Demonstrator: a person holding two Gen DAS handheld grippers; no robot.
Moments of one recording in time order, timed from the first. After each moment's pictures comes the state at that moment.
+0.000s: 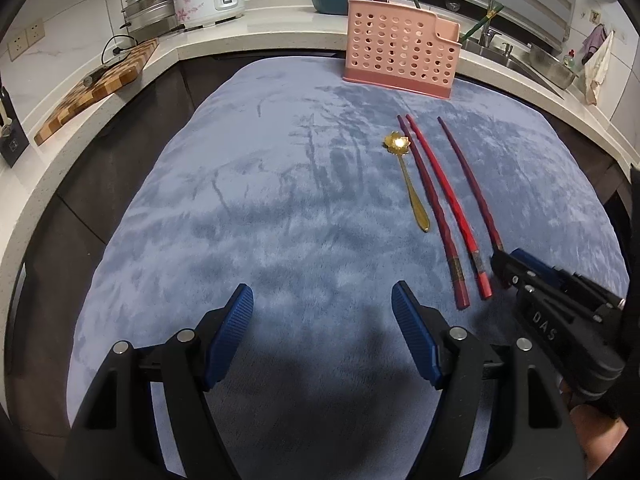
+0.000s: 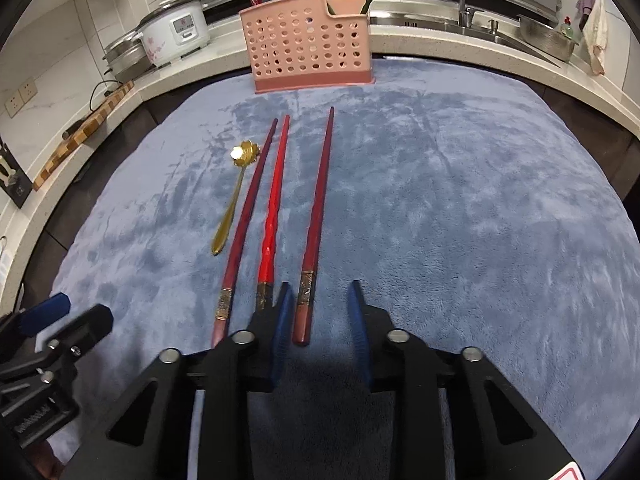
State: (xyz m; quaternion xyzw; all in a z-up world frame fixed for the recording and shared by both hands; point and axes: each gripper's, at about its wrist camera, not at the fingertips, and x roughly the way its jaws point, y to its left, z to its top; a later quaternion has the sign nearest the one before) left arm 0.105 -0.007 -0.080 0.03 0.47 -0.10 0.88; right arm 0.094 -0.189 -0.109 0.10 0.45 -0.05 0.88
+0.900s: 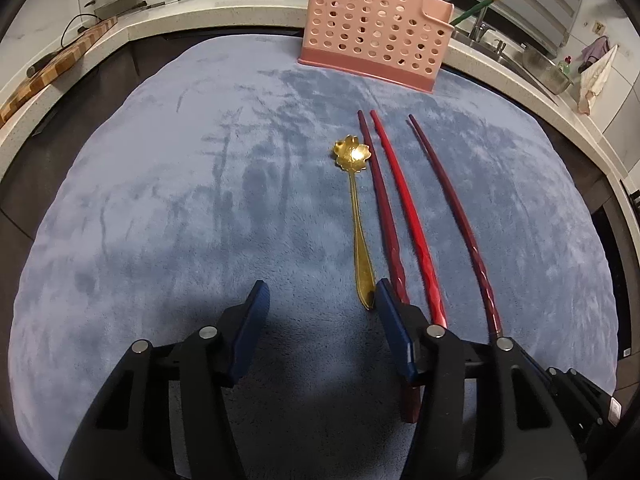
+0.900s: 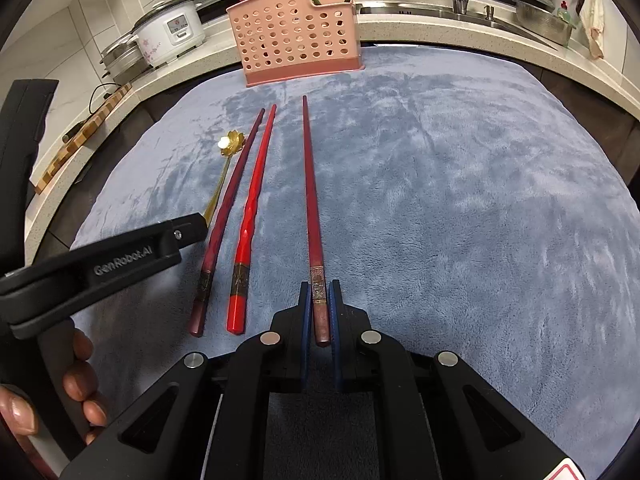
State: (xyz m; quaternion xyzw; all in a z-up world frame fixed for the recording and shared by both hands) left arm 0.166 -0.064 -0.116 0.00 0.49 -0.14 0.86; right arm 0.082 -0.205 -0.115 0.12 0.46 -0.05 0.88
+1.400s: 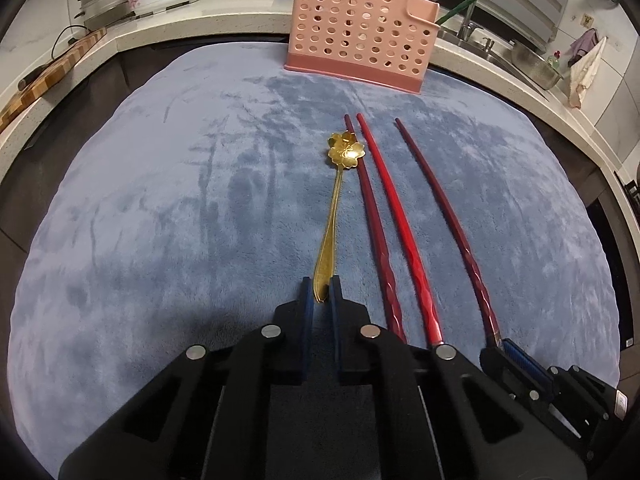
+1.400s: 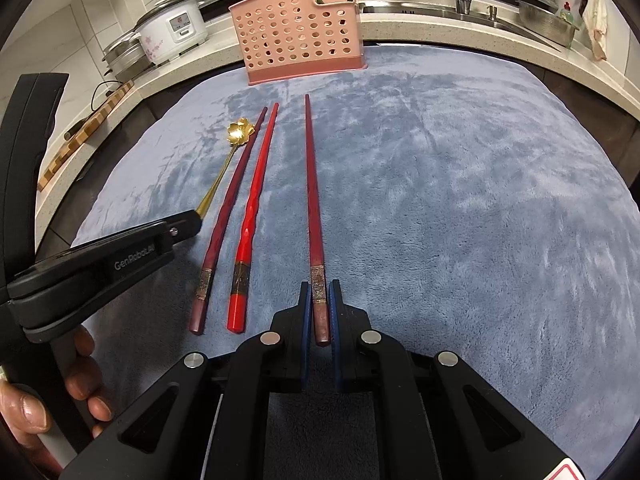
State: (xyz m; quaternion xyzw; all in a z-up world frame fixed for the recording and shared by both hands) left arm 0.166 -0.067 -0.114 0.00 0.48 -0.16 0.86; right arm 0.082 -0.205 -0.114 0.12 0.46 -0.04 0.88
